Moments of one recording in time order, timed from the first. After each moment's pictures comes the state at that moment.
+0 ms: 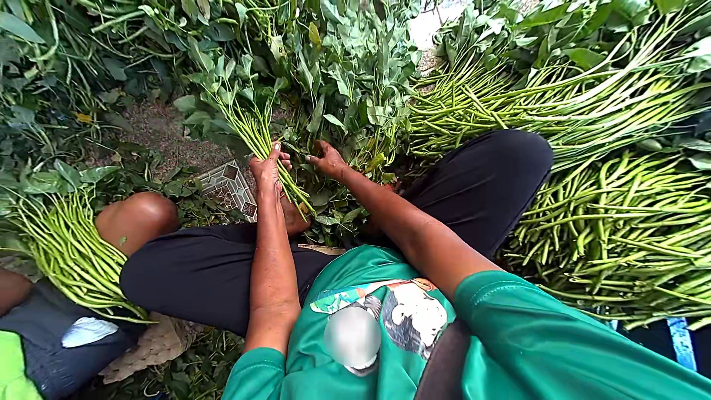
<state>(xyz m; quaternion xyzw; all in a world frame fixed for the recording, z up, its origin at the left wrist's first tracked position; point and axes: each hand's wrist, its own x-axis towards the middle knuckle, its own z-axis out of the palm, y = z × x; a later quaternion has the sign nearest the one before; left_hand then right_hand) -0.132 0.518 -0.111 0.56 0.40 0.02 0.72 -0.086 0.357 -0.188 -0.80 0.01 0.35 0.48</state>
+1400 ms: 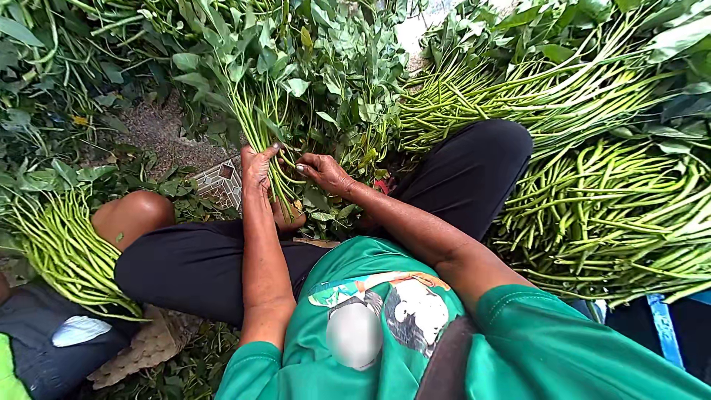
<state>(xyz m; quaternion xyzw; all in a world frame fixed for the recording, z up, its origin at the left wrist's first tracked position) -0.142 0.528 -0.073 0.61 0.27 -0.03 0.74 -0.135 0.339 -0.088 -0.78 -0.23 0.25 0.52</state>
